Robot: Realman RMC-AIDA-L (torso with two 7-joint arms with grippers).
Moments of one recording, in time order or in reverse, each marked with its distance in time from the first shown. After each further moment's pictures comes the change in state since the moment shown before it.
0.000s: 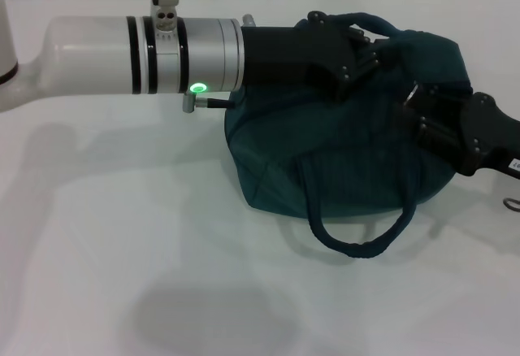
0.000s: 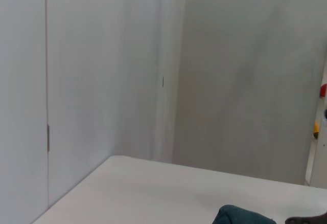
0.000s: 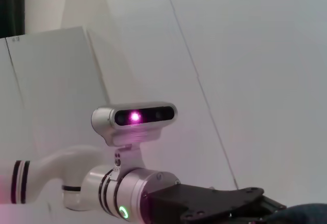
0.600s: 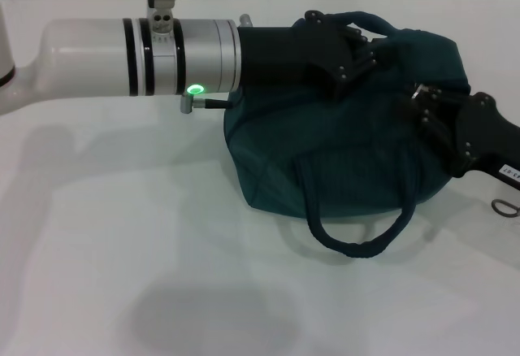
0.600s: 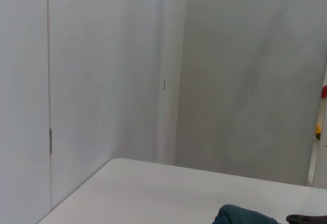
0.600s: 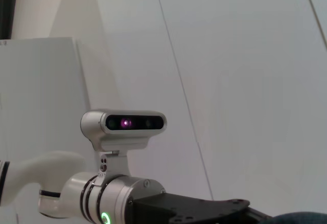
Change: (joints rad) left arm 0.010 0.000 0.000 0.005 -0.008 0.001 0.015; right arm -0.037 0.057 0.064 0.006 0.002 0.007 -0.134
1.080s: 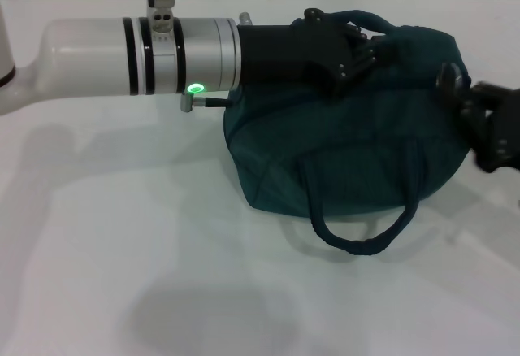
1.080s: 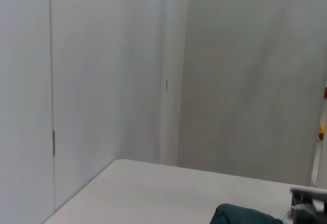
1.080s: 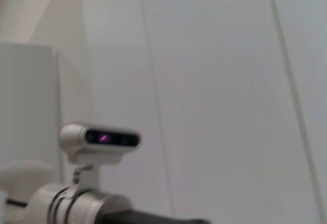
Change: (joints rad) left arm -0.001 0.000 0.000 -0.004 -0.007 -0.007 0.011; right arm -0.060 0.009 0.095 0.003 0.003 -0.036 -0.119
